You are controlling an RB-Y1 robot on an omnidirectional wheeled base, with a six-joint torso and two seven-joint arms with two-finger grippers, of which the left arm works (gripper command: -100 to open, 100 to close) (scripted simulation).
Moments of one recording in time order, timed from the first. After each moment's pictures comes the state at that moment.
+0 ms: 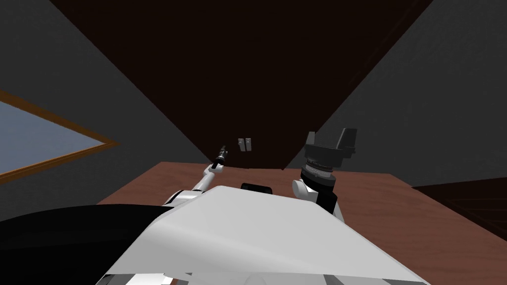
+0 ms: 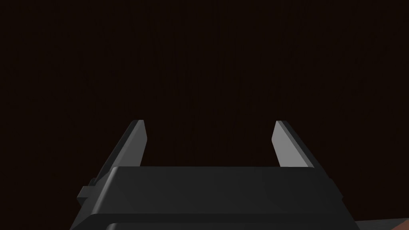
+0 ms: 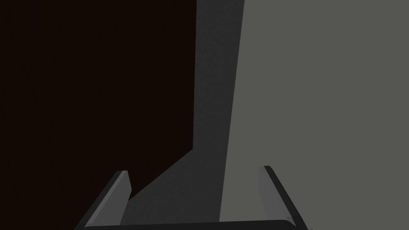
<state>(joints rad) -0.11 0.40 0.11 -0.95 0.13 -0.41 0.24</state>
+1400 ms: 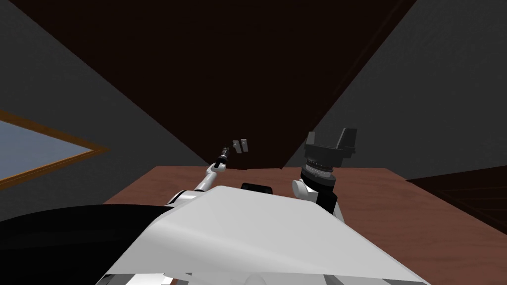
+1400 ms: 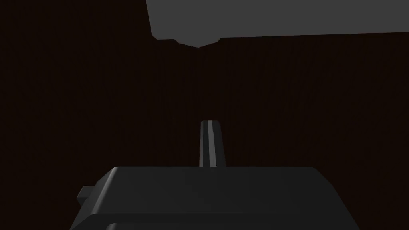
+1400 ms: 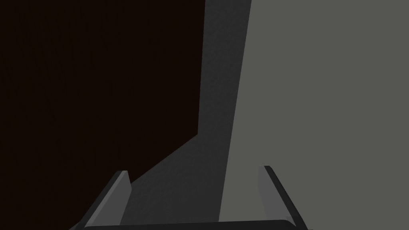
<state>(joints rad) -0.10 0.38 0.08 -1.01 0.12 -0.39 0.24</state>
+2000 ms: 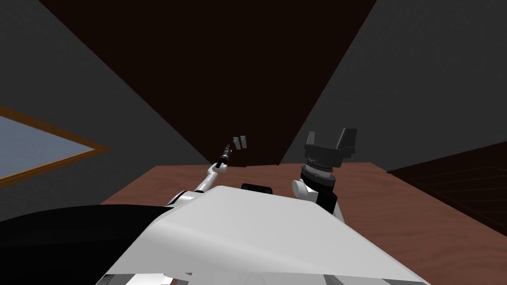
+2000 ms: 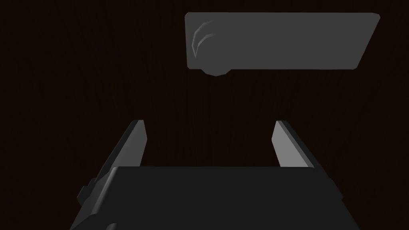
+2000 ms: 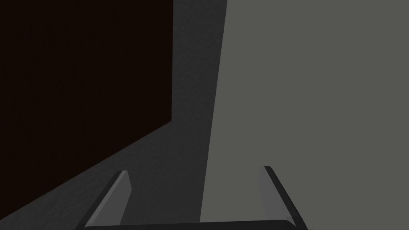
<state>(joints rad) -0.09 0.37 0.03 -1.06 0.11 -0.39 0.26</state>
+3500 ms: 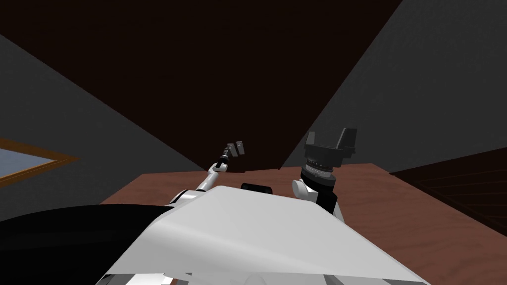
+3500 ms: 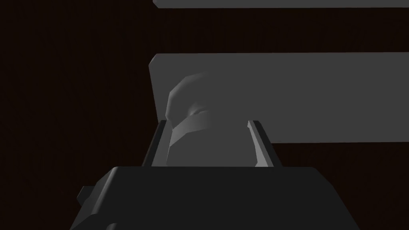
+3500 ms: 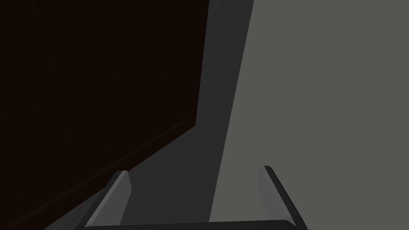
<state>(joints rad) -0.11 0.36 0.06 -1.01 0.11 -0.41 0.24</state>
